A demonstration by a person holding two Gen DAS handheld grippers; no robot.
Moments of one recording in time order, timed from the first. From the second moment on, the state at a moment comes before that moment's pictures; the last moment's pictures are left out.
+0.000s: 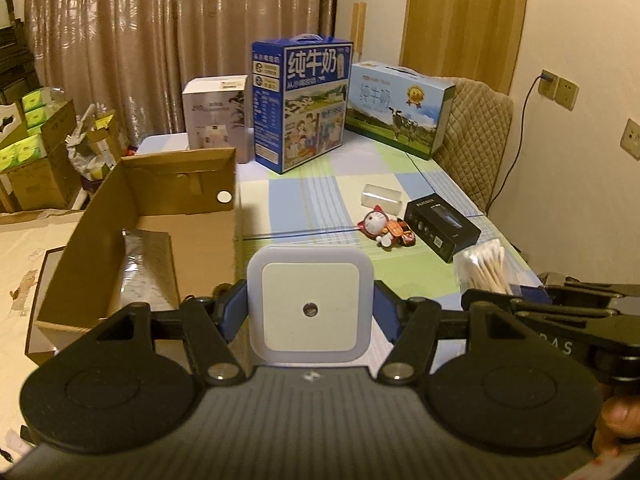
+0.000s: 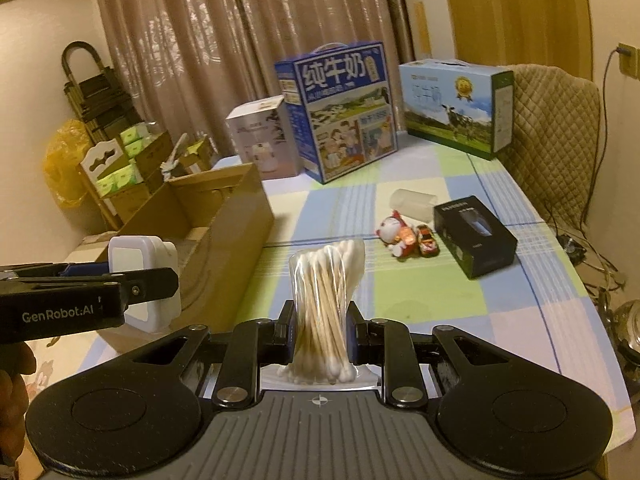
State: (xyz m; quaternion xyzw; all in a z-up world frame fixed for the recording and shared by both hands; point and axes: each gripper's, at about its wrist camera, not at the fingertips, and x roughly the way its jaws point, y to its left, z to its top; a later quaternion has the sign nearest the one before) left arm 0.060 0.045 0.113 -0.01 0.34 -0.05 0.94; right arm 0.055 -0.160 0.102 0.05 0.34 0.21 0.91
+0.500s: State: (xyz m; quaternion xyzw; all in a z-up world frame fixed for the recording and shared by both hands) left arm 0.046 0.059 0.119 -0.01 0.33 -0.04 0.94; right arm 0.047 -0.151 0.110 0.05 0.34 0.22 0.91
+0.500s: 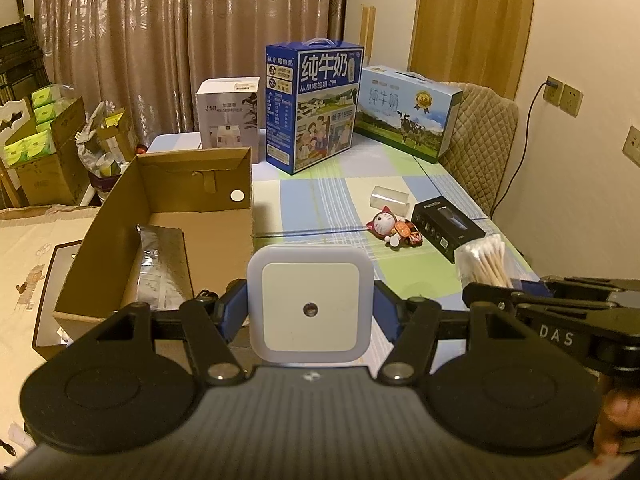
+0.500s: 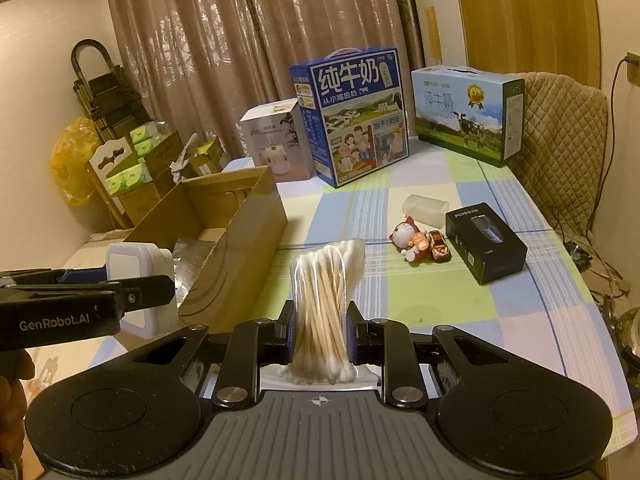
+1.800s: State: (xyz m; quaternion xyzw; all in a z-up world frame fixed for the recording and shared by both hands) left arm 0.105 0.214 0.112 0.02 0.36 0.03 0.93; right arm 0.114 0.018 0.108 0.00 0.33 0.33 0.88
